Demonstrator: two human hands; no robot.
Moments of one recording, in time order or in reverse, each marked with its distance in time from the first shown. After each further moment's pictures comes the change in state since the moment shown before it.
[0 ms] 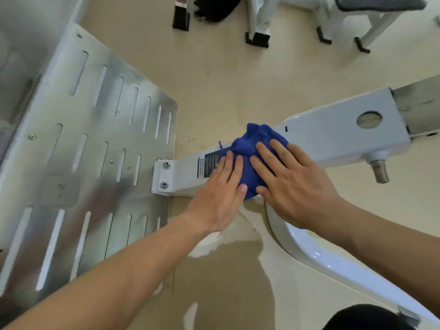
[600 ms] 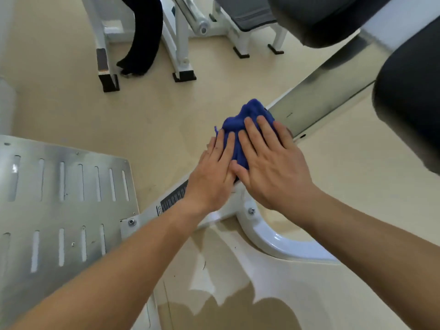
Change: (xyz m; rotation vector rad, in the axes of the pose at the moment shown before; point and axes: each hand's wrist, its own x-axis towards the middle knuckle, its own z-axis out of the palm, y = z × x) left_hand 0.117 0.096 -0.040 0.057 0.038 0.278; right_hand -0.036 0.075 -0.040 0.096 0.163 0.563
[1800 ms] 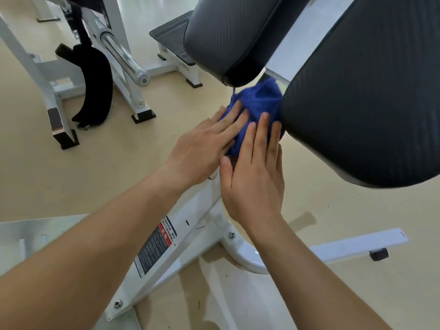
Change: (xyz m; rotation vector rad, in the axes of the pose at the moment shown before) left_hand 0.118 0.081 -0.073 0.268 0.040 0.615; right_hand -0.004 0.020 -0.016 0.518 0.255 0.729
